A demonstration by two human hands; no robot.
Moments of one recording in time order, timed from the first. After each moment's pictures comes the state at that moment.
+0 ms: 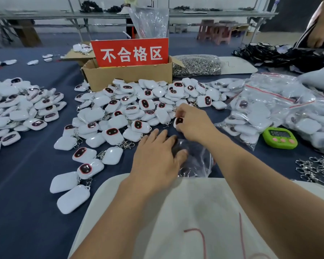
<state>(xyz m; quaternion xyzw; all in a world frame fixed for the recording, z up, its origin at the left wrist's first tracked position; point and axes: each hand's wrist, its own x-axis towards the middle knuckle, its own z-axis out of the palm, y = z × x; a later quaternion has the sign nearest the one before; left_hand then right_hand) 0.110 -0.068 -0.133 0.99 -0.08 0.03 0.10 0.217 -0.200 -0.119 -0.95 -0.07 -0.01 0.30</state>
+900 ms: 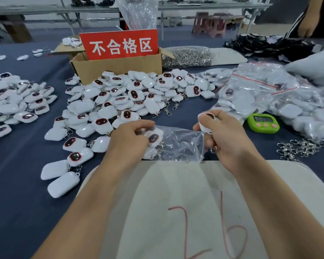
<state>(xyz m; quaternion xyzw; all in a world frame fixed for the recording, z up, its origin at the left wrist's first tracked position) 0.101 -0.043 -0.130 0.87 0.09 0.05 0.48 0.118 -0.268 -0.115 -0.69 0.10 0.01 0.71</state>
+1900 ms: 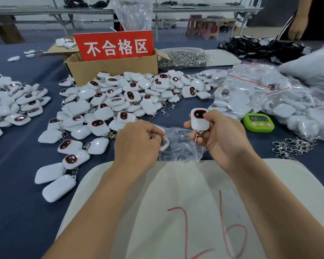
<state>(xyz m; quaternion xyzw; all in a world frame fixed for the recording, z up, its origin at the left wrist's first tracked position) 0.099 -0.070 -0.124 0.93 0.02 0.14 0.35 0.110 -0.260 -0.102 -0.56 0.10 0.05 0.82</state>
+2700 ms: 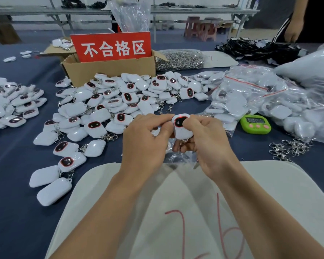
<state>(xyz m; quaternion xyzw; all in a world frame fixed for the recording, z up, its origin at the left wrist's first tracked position) 0.089 -0.093 -0.114 0.83 -0.08 0.26 0.48 0.100 -0.233 -0.105 -0.67 0.00 0.01 0.74</state>
